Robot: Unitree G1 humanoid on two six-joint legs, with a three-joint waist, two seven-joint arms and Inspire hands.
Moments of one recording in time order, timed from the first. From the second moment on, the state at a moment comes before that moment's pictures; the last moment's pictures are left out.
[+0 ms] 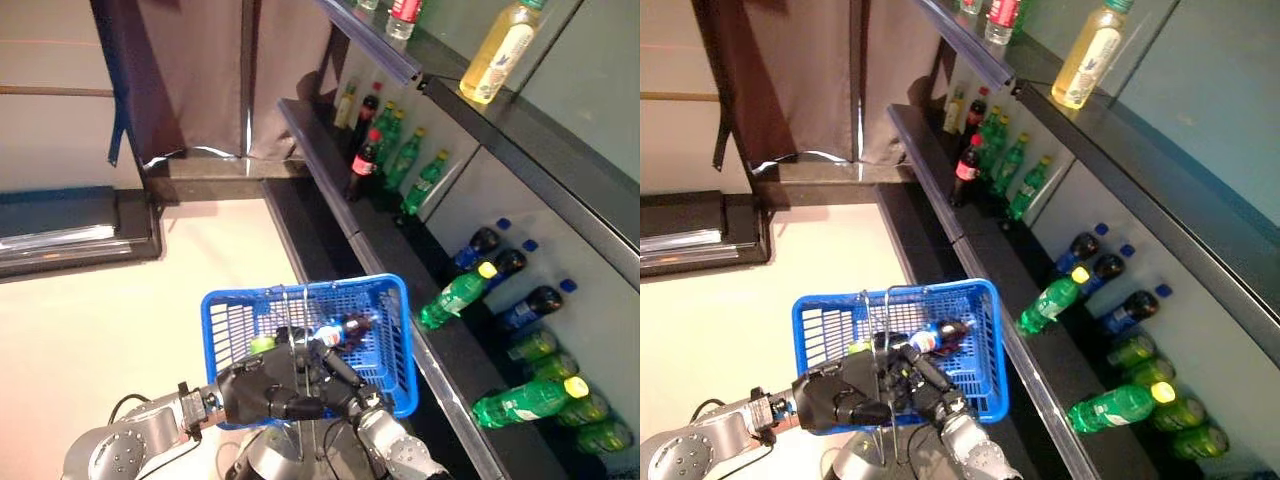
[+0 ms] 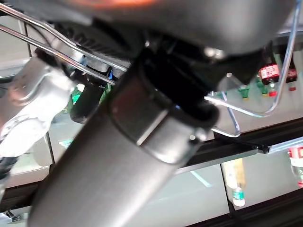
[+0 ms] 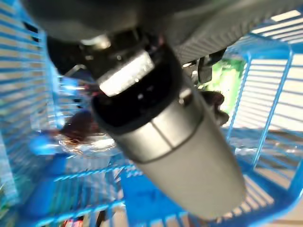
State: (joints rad) left arm 0.26 0.61 0.06 -0.29 -1.04 0.75 -0.72; right arm 0.01 0.00 0.53 0.50 1.37 -0.01 -0.06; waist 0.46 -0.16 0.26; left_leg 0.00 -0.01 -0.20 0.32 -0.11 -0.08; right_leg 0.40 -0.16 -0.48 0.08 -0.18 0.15
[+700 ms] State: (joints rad) left arm 0.46 0.48 0.31 -0.16 -1.04 0.57 -0.68; right arm 0.31 -0.17 0.51 -0.17 0.99 0.13 0.23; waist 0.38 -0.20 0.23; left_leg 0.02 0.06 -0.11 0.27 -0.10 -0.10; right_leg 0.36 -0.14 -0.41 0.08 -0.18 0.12
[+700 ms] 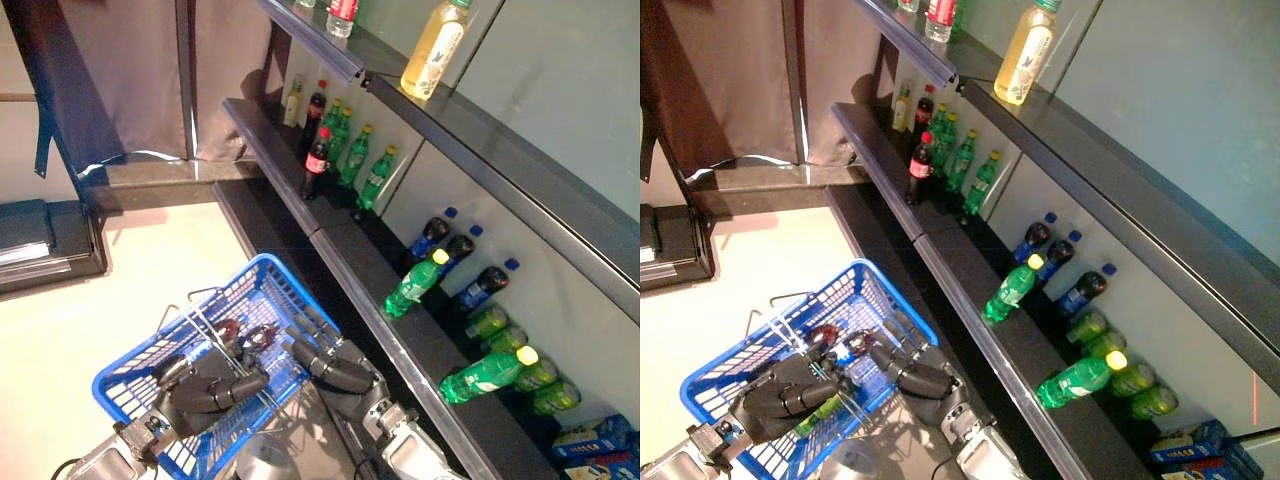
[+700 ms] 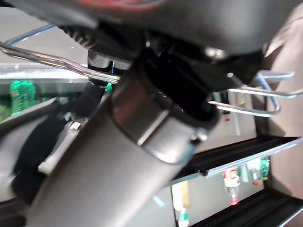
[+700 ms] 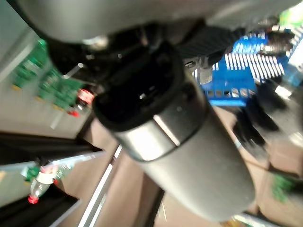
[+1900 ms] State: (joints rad) left arm 0.47 0.31 0.22 0.56 -1.17 0.10 -0.25; right arm 0.39 -0.39 0.26 -0.23 0.87 0.19 0.53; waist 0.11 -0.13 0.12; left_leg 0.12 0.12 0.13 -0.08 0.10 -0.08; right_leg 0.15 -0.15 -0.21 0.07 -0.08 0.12
